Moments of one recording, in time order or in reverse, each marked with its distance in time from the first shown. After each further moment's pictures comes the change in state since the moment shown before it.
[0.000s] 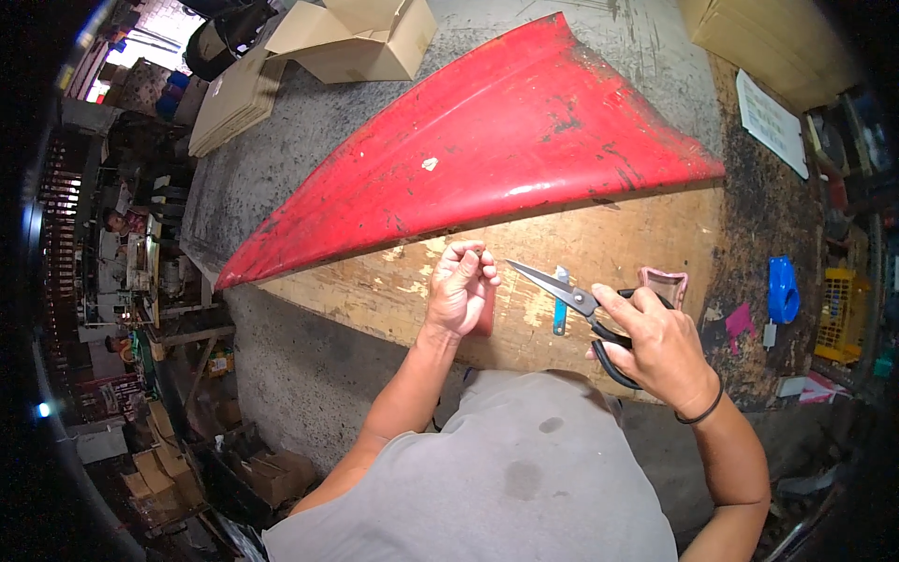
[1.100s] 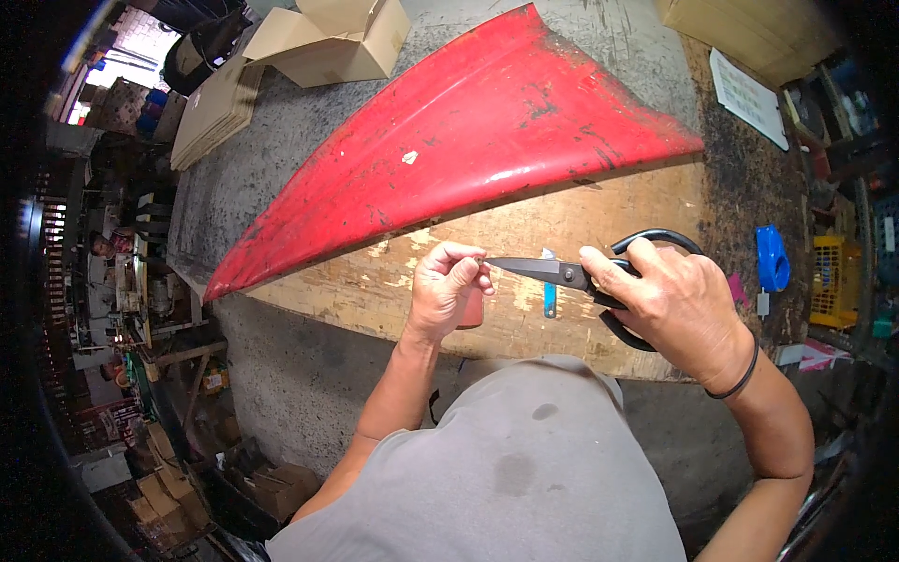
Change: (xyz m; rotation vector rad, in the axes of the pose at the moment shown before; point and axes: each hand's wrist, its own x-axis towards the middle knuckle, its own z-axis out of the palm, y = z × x) left_hand -0.020 0.013 0.015 0.264 -0.158 -0.007; right_hand 0.005 -0.026 -0.046 -0.423 0.039 -0.236
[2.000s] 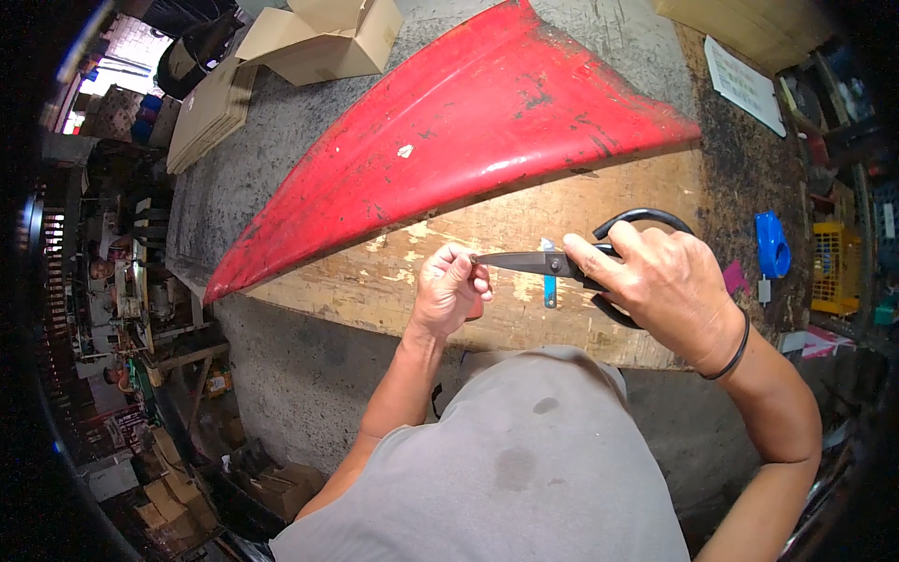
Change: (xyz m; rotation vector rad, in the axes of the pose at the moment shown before) left_hand -0.009 -0.009 -0.010 -0.161 -0.023 -0.096; right_hand 0.008 -0.003 0.006 -0.083 0.041 -0.065
